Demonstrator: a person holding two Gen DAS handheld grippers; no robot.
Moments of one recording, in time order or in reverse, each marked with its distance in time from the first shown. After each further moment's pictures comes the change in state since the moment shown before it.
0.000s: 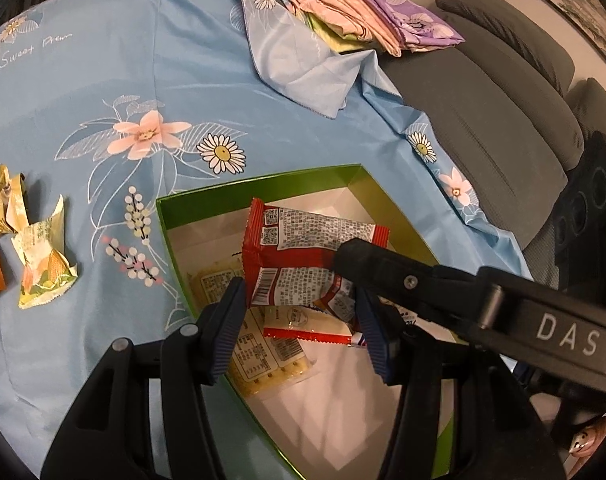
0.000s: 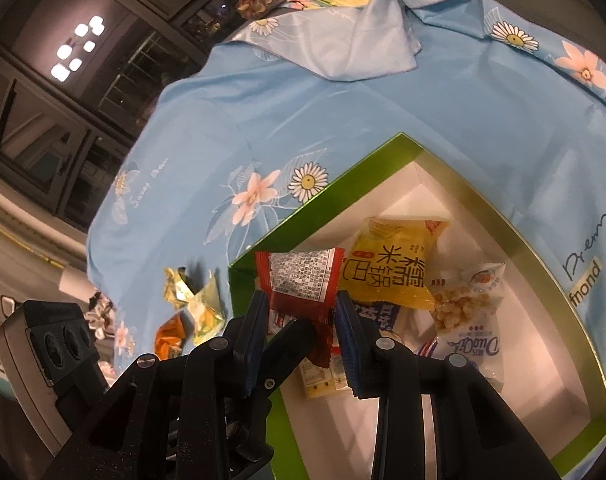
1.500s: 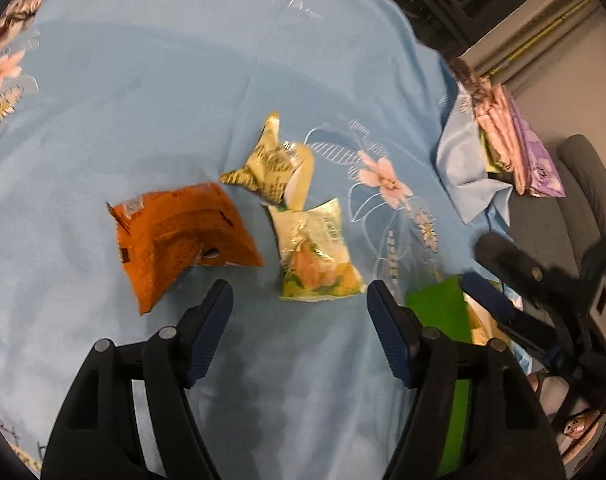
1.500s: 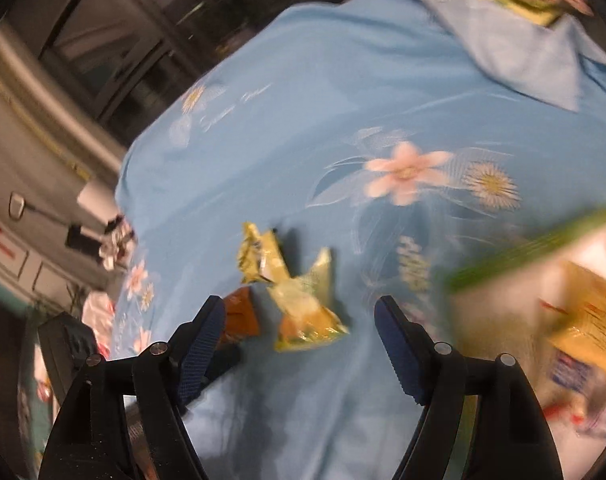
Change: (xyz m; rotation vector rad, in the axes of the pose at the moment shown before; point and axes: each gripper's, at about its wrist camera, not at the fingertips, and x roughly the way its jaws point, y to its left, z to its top) left arm -0.092 0.208 -0.035 -0.490 -0.130 0.146; right arm 0.112 0.152 -0.020 -0.343 0.112 0.095
